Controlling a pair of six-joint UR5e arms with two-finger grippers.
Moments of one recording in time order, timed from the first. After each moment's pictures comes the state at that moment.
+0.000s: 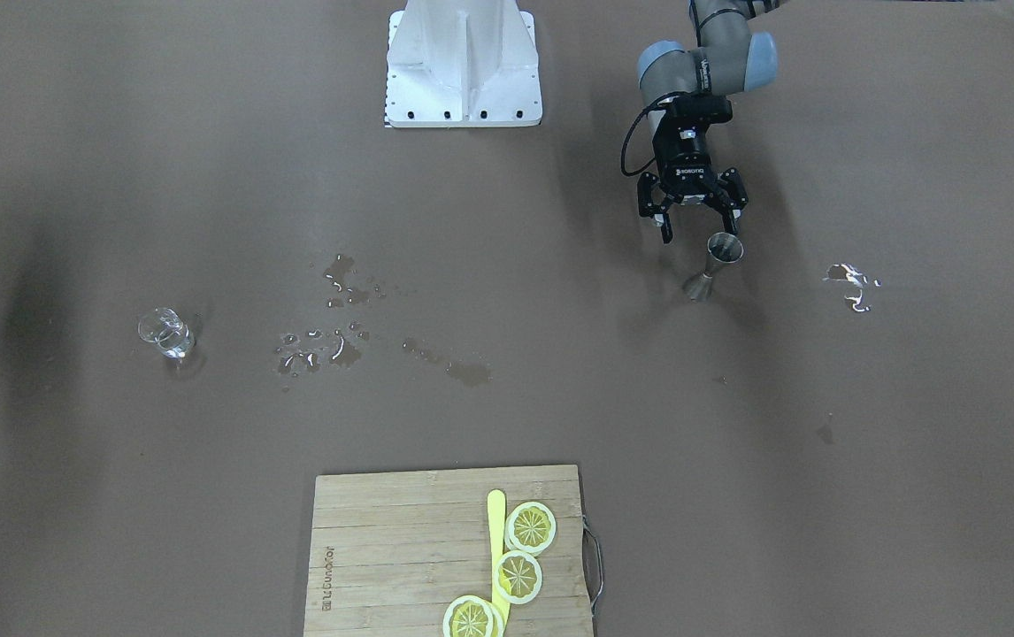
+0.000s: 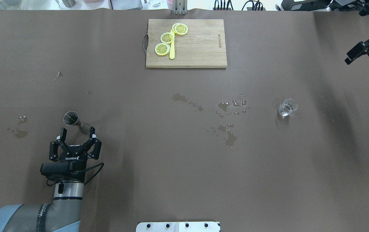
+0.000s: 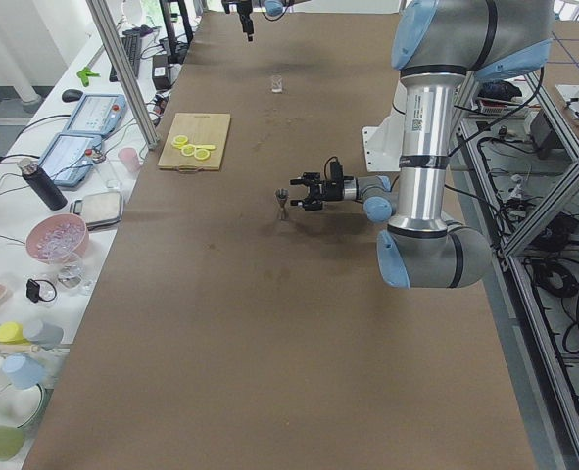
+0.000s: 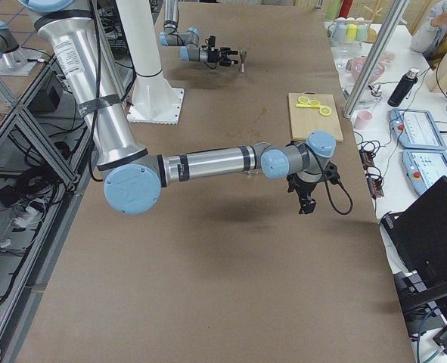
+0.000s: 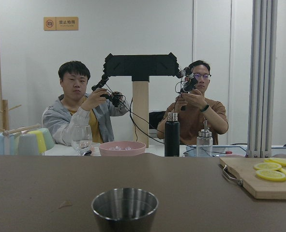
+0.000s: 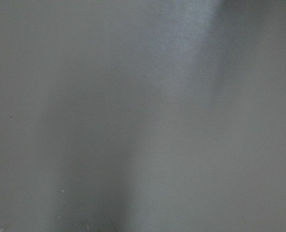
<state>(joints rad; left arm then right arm) -0.04 -1.65 -1.71 -1.83 -0.08 -1.88 1.29 -1.22 1.36 -1.47 2.28 0.02</state>
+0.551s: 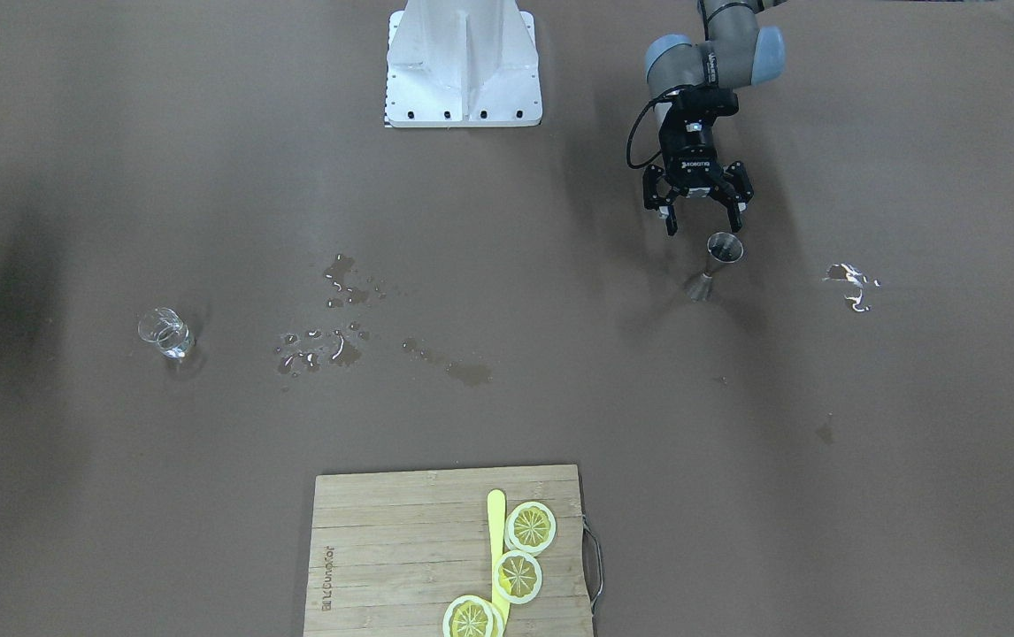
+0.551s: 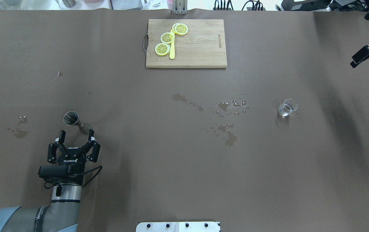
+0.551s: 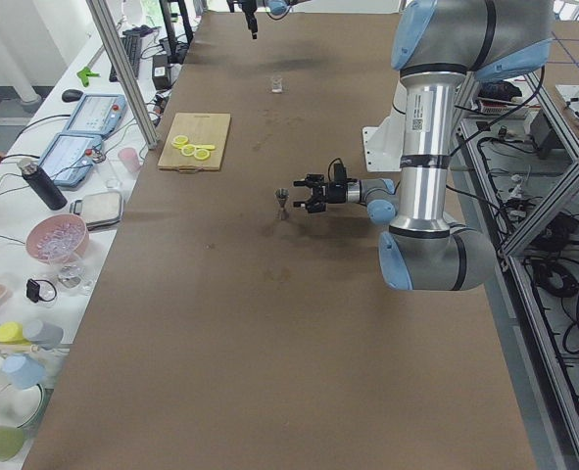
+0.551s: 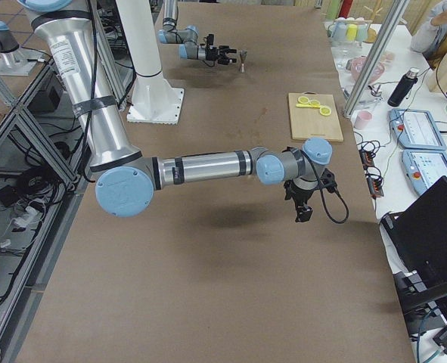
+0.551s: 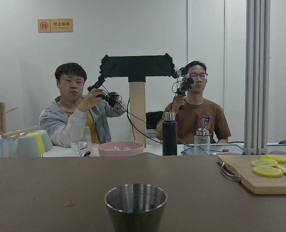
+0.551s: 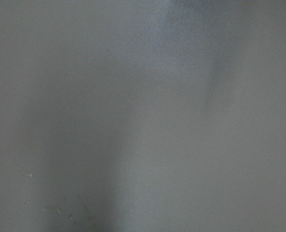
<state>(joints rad) -0.02 -1.60 -1.75 -1.84 -0.07 -1.88 1.31 -1.25 1.37 -1.47 2.27 0.02</state>
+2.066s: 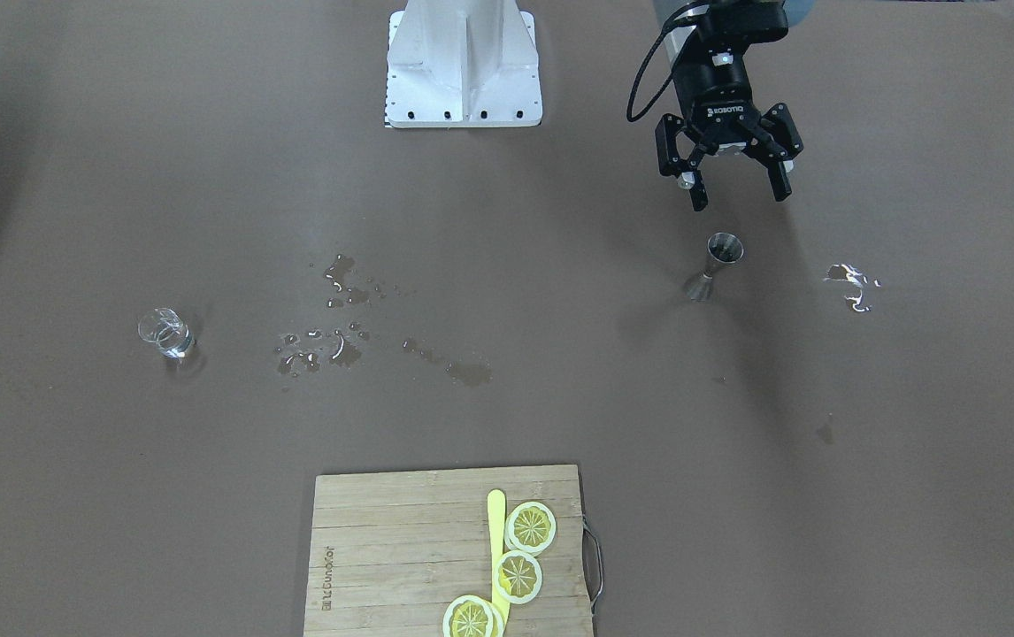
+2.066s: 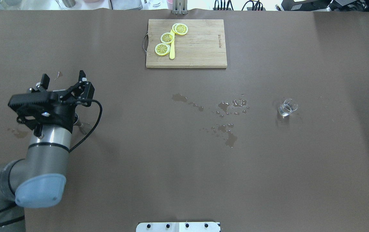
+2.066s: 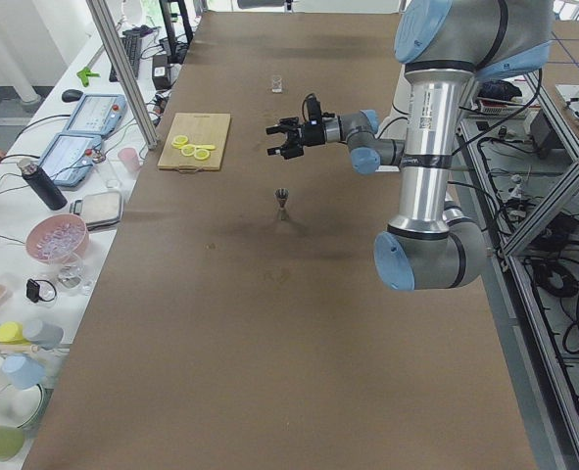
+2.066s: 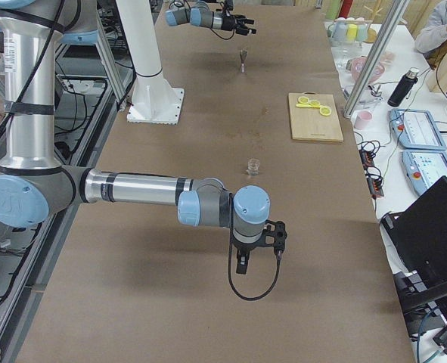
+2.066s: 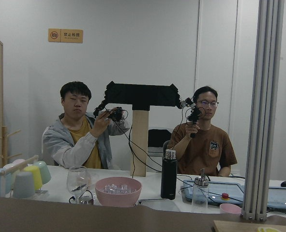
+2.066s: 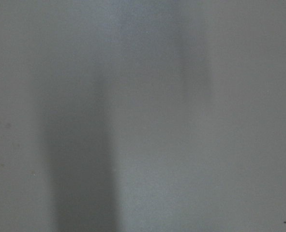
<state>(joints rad) -0.34 -1.74 -2.11 -1.84 -0.47 -1.32 1.58 -1.63 1.63 -1.57 2.35 0.10</state>
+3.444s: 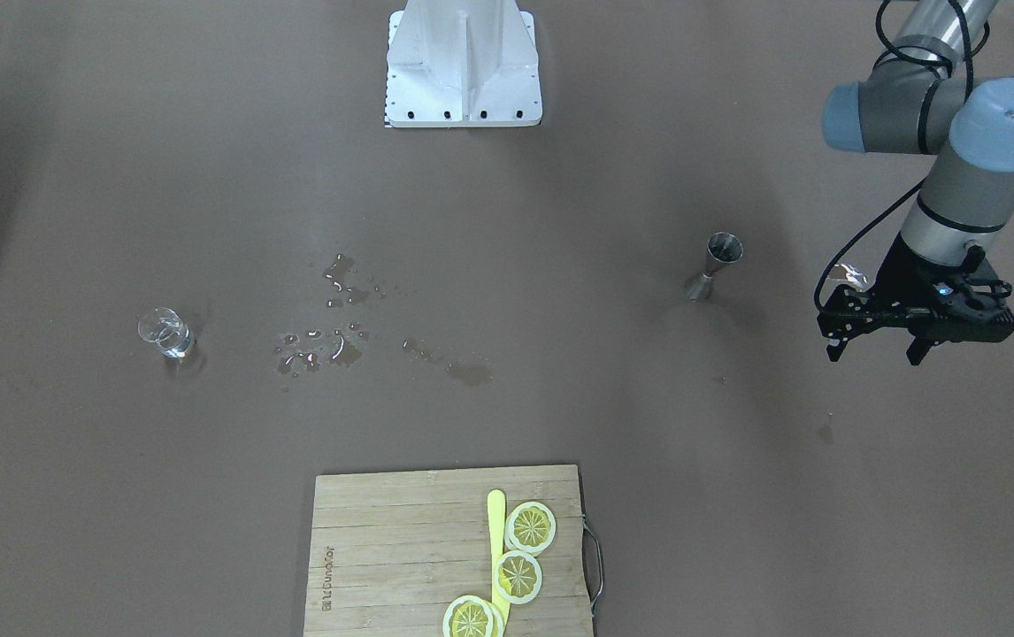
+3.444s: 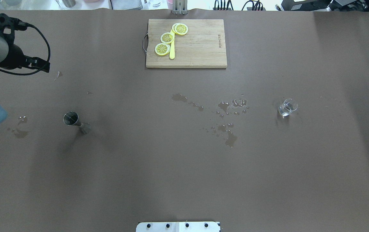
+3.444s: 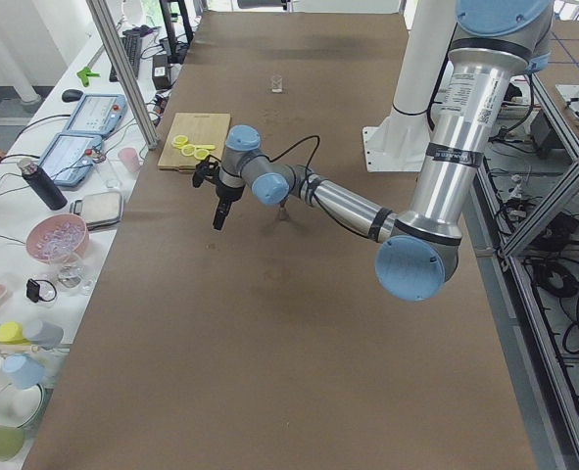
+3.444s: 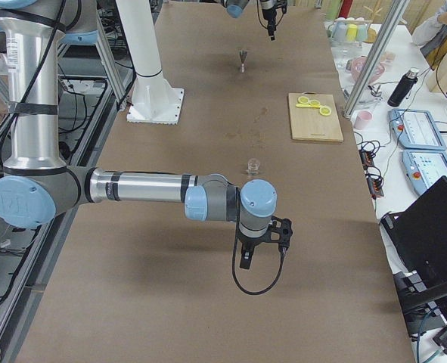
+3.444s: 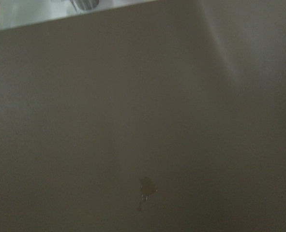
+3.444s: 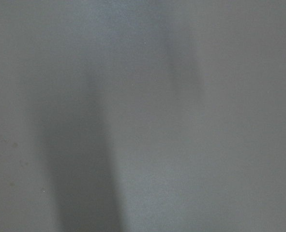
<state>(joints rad) -1.02 -1.79 -1.70 -1.92 -2.00 -0.71 1.57 -1.62 1.63 -1.57 2.34 0.17</state>
